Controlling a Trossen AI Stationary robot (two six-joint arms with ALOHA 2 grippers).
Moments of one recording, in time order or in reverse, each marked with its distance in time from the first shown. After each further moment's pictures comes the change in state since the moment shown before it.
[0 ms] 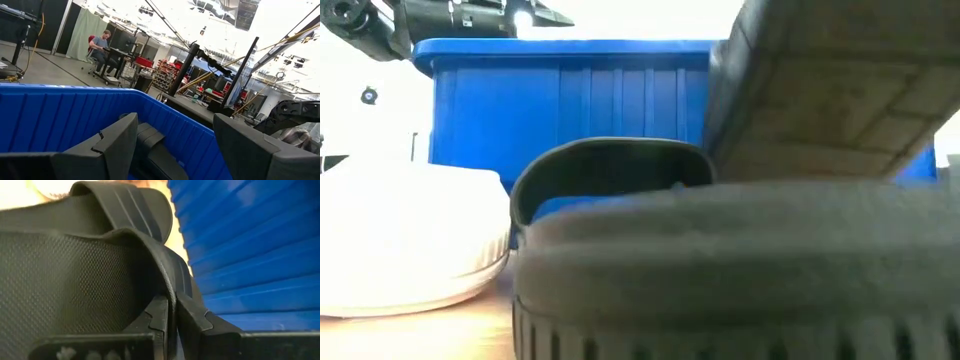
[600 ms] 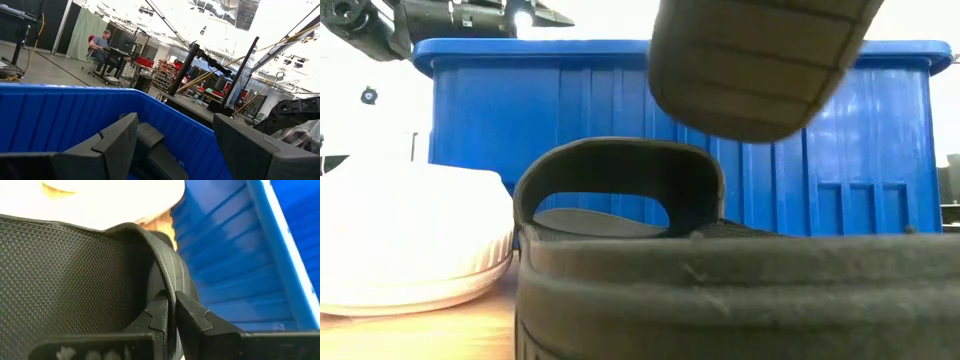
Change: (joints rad) left arm 0.000 0.000 0.000 -0.001 0.000 0.000; right arm -0.005 -0.001 0.197 -0.034 0.021 -0.191
